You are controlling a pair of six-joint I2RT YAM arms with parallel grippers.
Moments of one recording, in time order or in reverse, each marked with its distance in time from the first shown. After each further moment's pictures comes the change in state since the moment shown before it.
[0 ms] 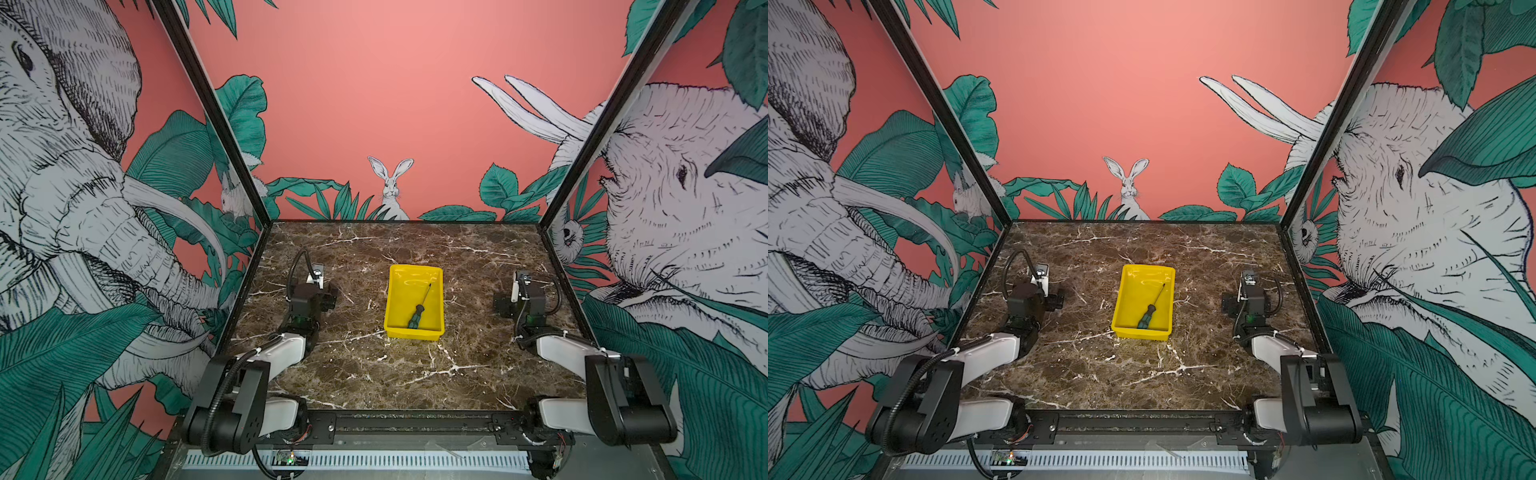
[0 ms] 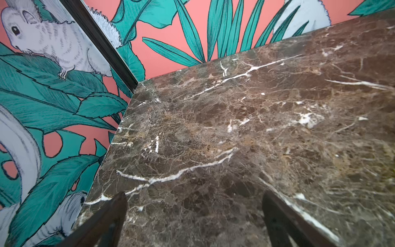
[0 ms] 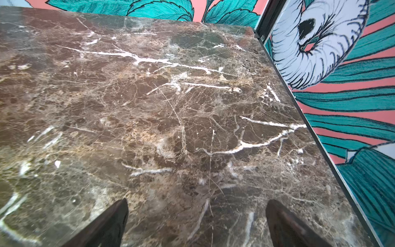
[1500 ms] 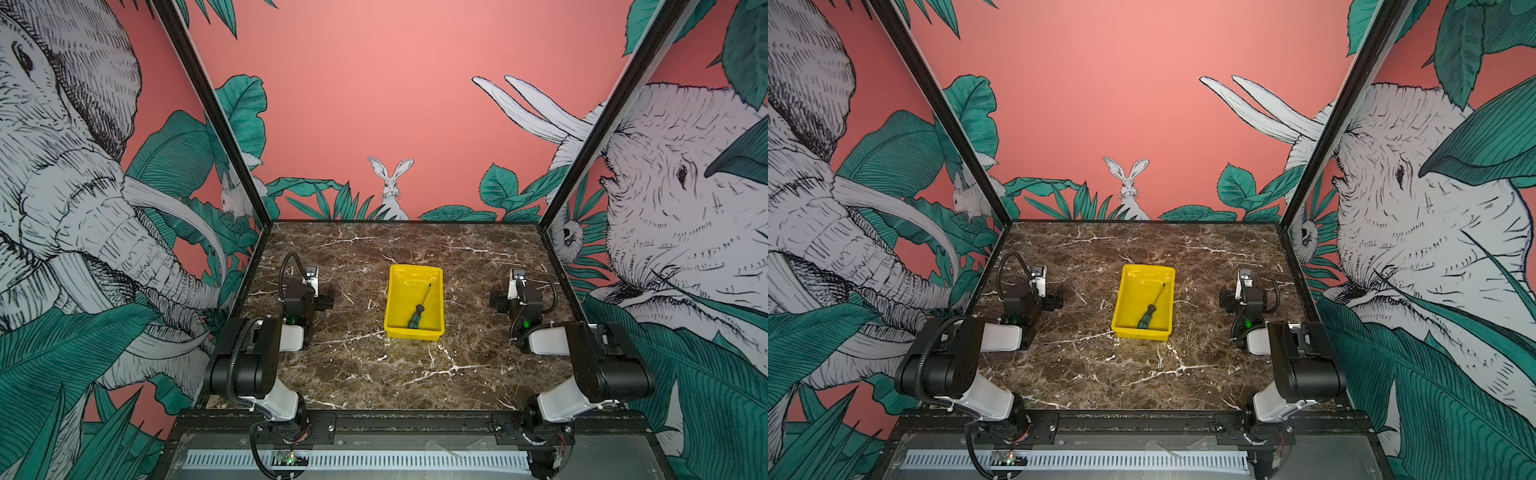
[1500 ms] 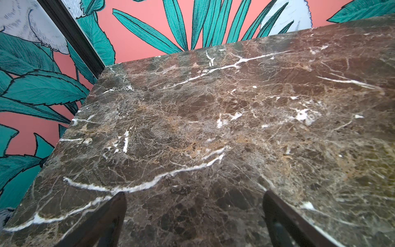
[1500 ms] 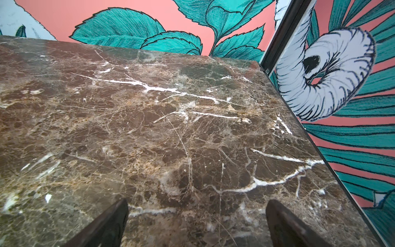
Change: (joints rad) left arm 0.142 0.249 0.014 0.214 0.289 -0.058; right arm -0.018 0.206 -0.040 0.399 -0.064 -0.060
